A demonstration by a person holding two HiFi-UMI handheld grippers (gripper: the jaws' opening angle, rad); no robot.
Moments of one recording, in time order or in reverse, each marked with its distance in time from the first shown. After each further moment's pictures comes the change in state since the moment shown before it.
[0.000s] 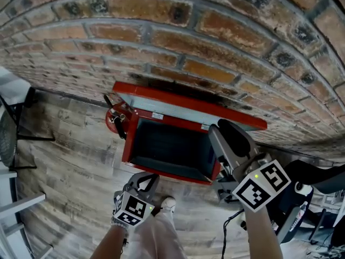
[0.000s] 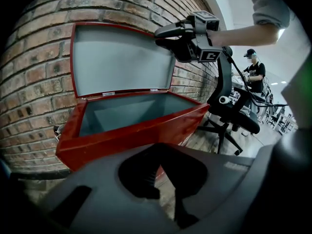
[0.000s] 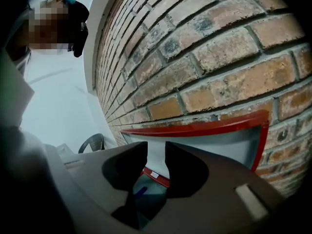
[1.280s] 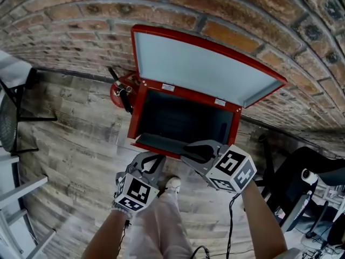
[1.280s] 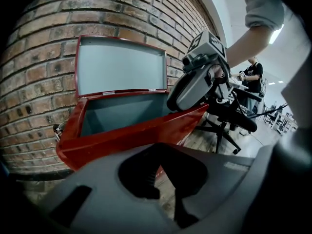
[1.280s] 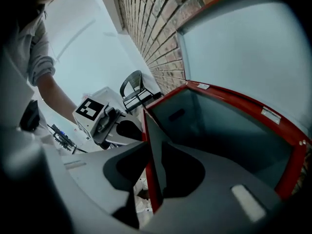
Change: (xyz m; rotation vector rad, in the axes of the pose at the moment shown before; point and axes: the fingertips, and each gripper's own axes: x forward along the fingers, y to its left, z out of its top) left arm -0.007 -0.002 -0.008 0.015 -0.015 -0.019; right arm -0.009 0.061 -0.231 -0.220 0.748 0.433
